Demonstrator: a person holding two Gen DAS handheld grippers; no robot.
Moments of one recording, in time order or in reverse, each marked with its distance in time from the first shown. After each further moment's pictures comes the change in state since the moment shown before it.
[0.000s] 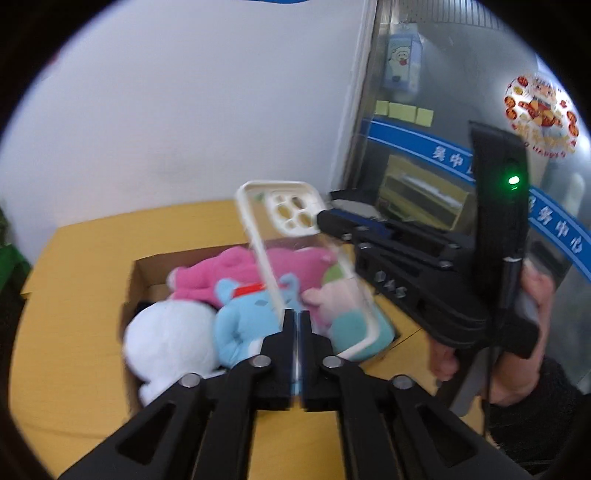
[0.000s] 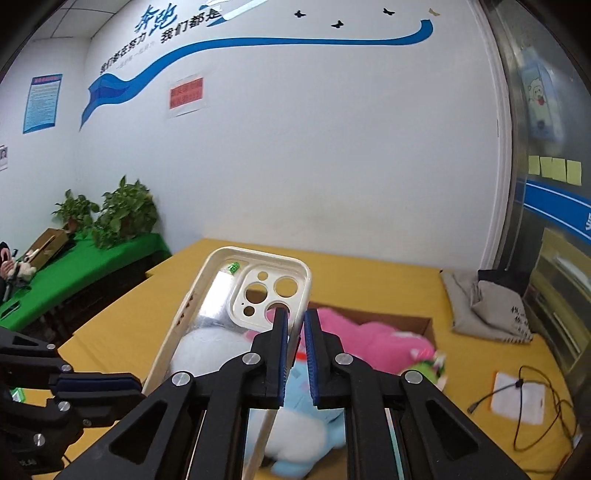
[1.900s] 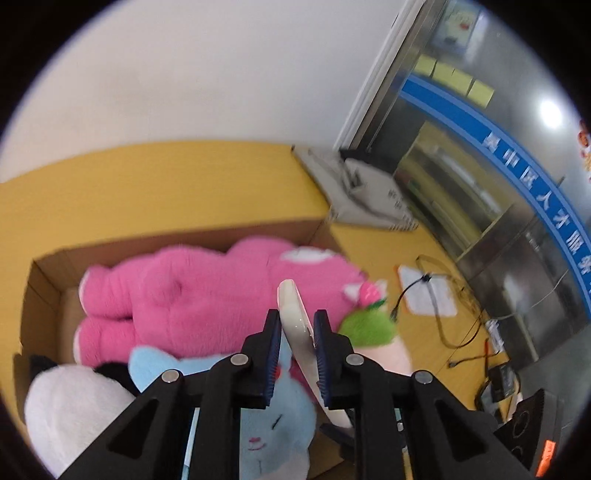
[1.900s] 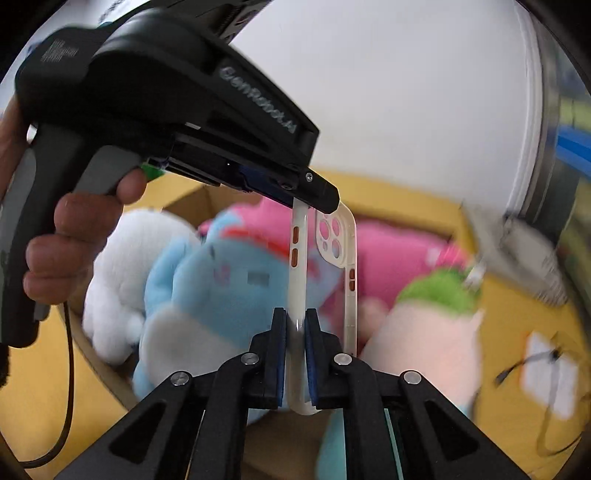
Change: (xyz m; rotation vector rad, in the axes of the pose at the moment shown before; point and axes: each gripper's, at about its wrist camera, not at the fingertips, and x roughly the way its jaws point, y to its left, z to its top) left arm 0.212 0.039 0.068 -0.141 0.204 -0.067; right arm 0.092 -0.063 -0.116 -0.084 0.192 0.052
